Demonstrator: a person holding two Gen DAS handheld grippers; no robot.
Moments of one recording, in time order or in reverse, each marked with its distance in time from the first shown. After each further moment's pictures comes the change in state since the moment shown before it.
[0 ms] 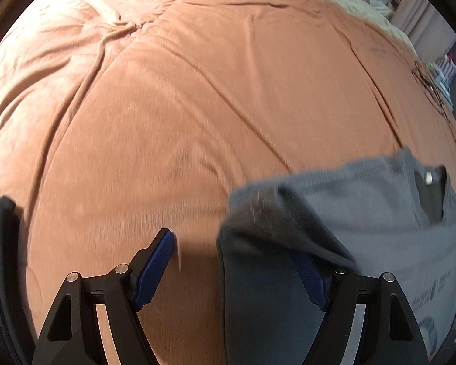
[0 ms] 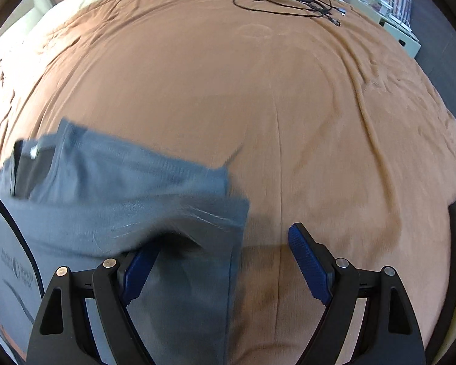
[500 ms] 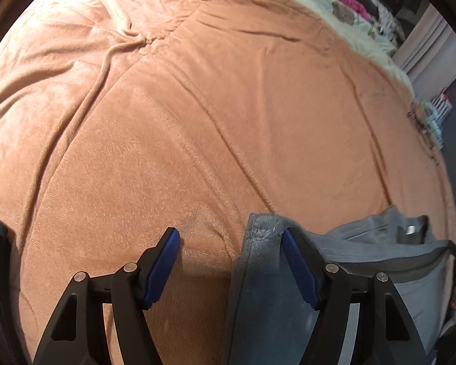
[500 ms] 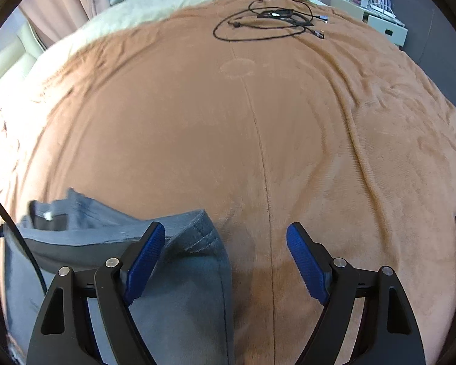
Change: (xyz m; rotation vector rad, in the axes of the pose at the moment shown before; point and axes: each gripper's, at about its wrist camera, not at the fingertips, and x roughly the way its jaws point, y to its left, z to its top) left arm -0.014 0.019 0.026 -0.100 -0.088 -0.116; right arm -0.006 -0.031 0.021 0.134 -0.110 0.096
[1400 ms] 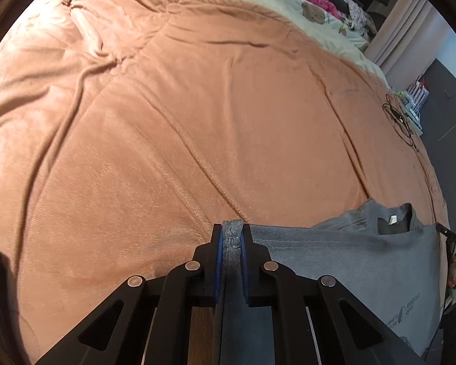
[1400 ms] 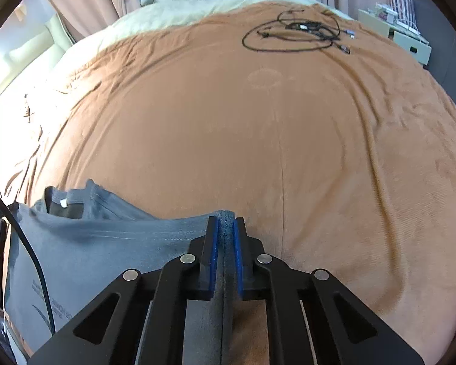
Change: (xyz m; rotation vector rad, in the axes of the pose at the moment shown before) left arm -0.007 -0.017 0.004 0.102 -0.047 -0.067; right arm 0.001 -0.004 -0.002 -0.112 -0.055 0.077
